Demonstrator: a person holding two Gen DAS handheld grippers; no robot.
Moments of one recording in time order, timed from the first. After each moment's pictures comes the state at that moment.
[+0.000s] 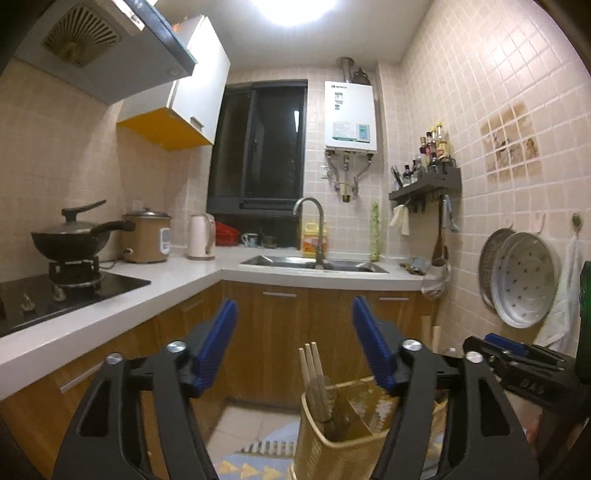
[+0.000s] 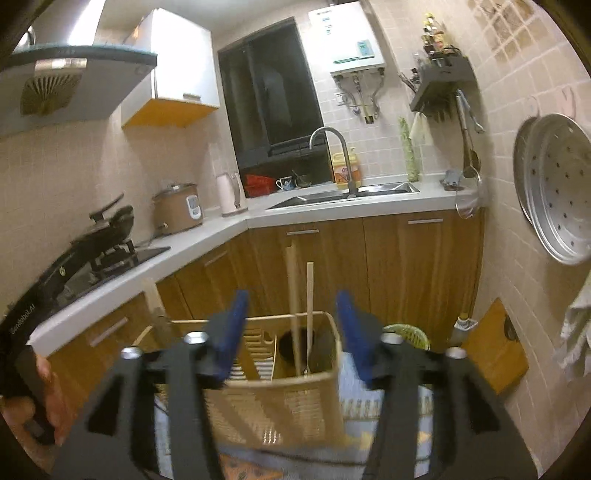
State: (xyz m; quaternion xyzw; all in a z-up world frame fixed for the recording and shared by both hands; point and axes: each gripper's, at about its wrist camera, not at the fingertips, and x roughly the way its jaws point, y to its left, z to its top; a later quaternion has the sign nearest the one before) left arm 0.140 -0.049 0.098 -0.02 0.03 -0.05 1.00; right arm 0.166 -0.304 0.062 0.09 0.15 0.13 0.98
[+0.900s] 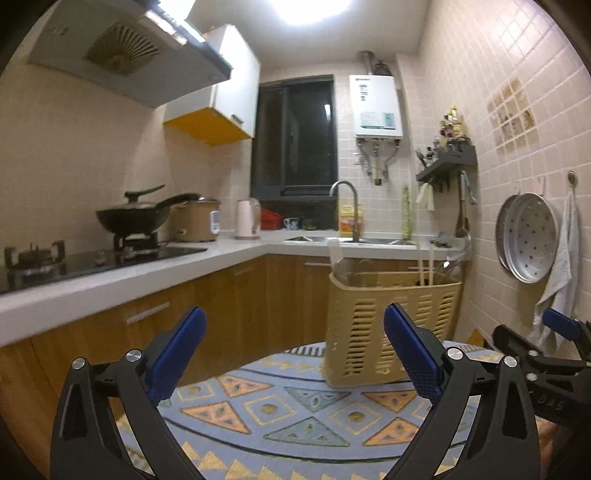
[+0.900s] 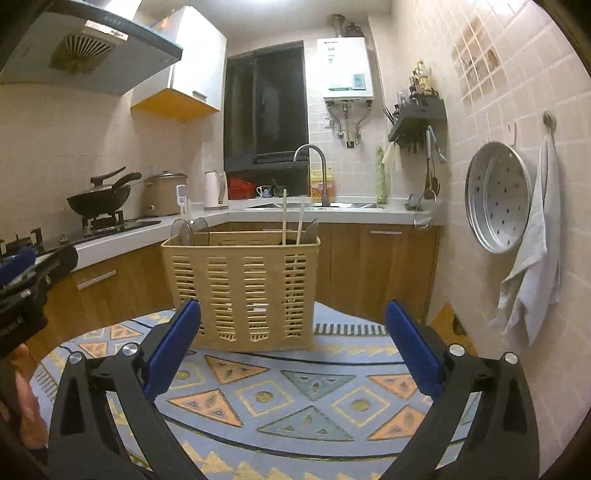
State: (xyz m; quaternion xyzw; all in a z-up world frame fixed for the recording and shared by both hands) left arm 0.017 -0.059 0.008 -0.01 0.03 0.05 1.00; right arm 0.036 -0.278 -0.014 0.01 0.10 0.05 0.99
